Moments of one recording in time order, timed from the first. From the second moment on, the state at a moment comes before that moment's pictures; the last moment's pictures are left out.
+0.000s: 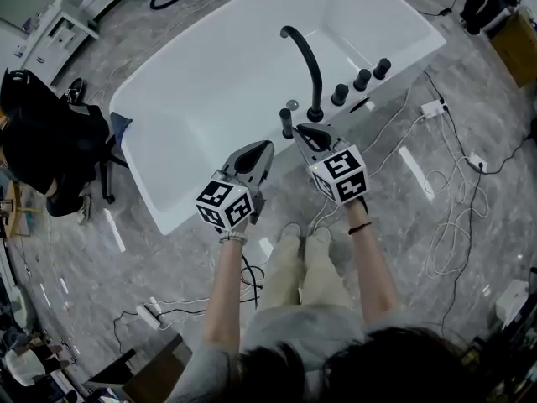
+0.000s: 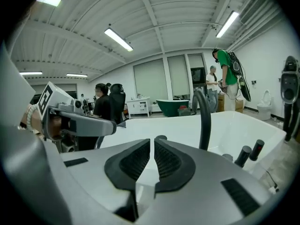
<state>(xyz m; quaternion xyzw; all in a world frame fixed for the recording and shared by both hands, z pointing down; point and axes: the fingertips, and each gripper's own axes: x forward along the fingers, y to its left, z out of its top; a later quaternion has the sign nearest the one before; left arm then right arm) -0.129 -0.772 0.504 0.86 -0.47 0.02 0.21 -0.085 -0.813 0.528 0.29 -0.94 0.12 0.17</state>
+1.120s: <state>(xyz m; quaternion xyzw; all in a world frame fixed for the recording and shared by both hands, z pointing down) -0.165 -0.815 0.630 0.83 -0.49 0.03 0.27 -0.135 -0.873 0.678 0.27 -0.92 0.17 0.21</state>
